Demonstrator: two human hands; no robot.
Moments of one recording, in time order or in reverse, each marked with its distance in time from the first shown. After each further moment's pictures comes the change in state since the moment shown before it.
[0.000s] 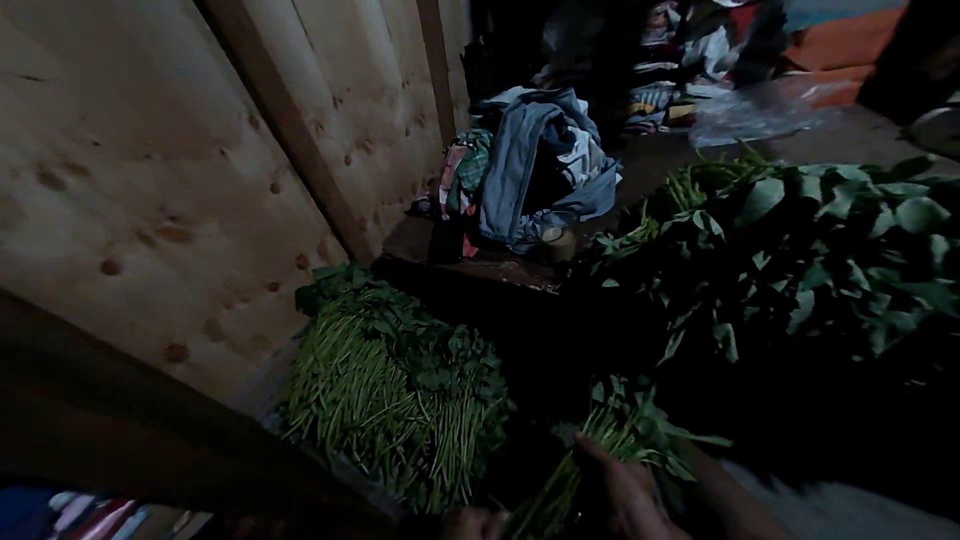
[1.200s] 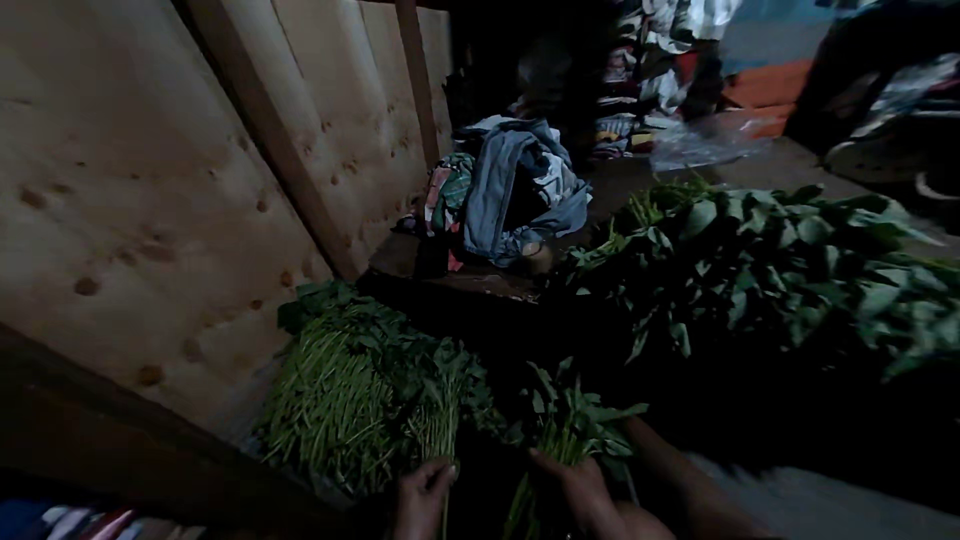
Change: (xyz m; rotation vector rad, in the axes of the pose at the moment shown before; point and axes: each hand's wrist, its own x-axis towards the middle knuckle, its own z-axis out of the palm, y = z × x) left_hand 0.002 -0.007 -0.041 -0.482 0.492 0.124; right_hand -0.021 0.010 -0.004 -0.304 -0.266 -0.075
